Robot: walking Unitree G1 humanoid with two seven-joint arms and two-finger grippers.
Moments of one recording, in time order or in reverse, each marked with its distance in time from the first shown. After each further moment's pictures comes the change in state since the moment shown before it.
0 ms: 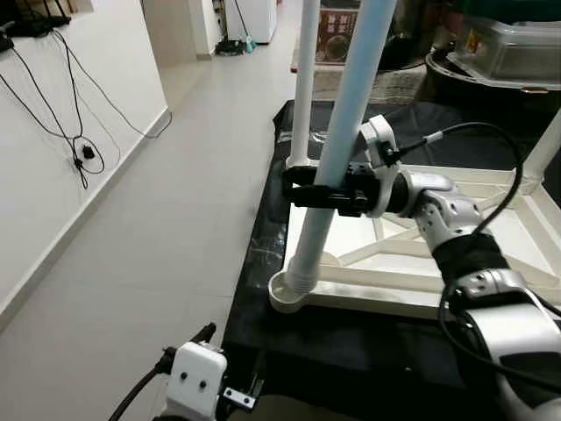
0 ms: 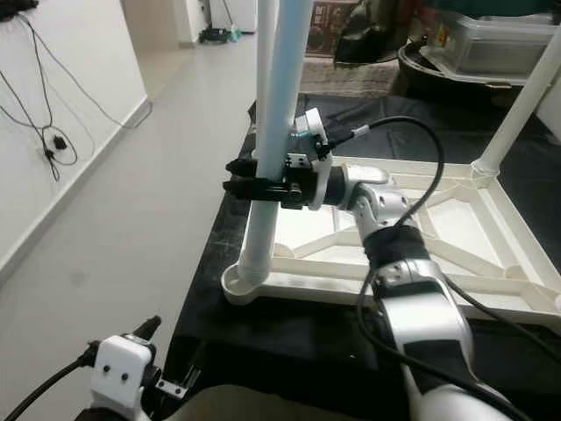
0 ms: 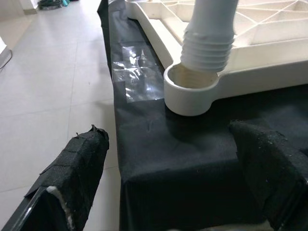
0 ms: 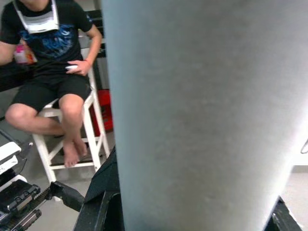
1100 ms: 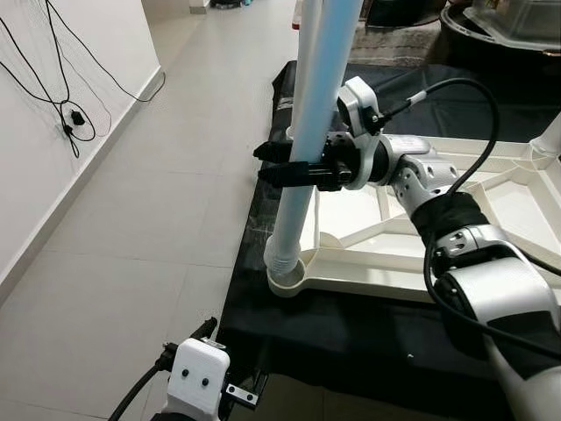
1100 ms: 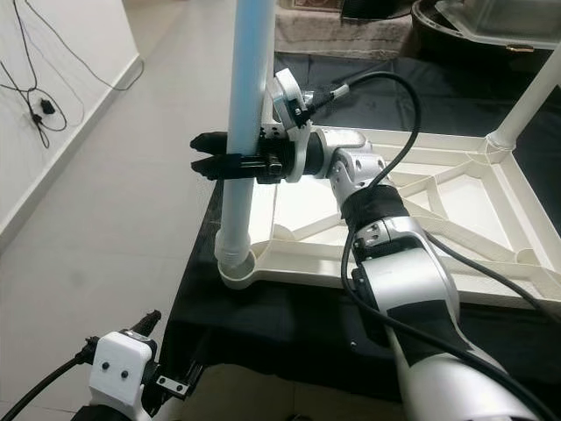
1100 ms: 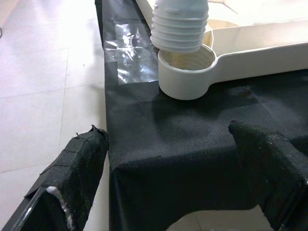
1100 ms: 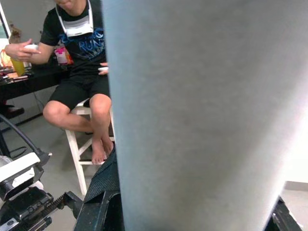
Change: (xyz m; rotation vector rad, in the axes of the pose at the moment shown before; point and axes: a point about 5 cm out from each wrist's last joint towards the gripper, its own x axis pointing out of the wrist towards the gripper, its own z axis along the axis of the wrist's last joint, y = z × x) left arm -0.007 -0.006 0.002 -0.003 0.028 -0.001; right arm 0.026 -0.001 0.025 -0.059 -0.001 0.165
